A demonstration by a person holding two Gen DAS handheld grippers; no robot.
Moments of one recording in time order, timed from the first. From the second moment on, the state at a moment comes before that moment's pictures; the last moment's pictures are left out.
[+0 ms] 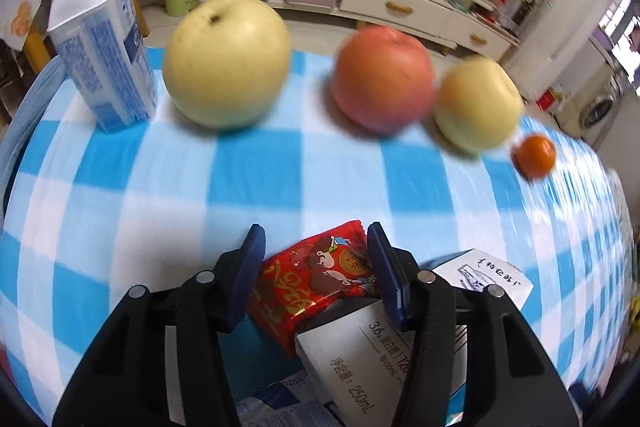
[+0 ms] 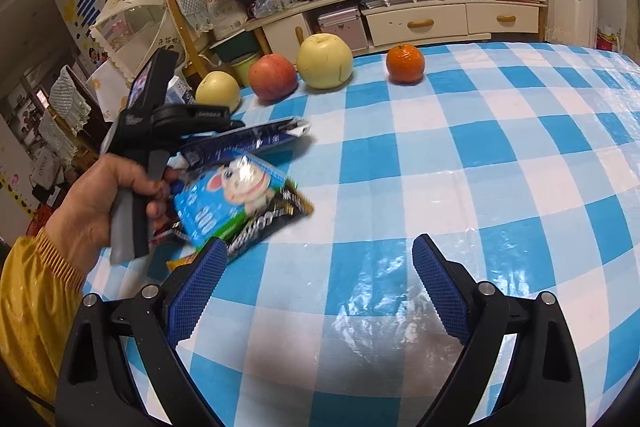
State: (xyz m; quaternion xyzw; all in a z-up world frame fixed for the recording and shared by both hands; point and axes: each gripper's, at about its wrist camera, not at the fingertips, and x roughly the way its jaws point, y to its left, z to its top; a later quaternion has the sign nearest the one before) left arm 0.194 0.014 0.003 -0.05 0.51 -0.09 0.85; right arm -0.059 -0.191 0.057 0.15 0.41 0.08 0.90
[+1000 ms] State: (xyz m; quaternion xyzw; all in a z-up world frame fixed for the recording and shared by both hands) left arm -0.003 0.075 0.030 -0.07 0.46 -0.14 0.88; right arm -0.074 -0.124 0.029 0.06 0.48 0.21 0.85
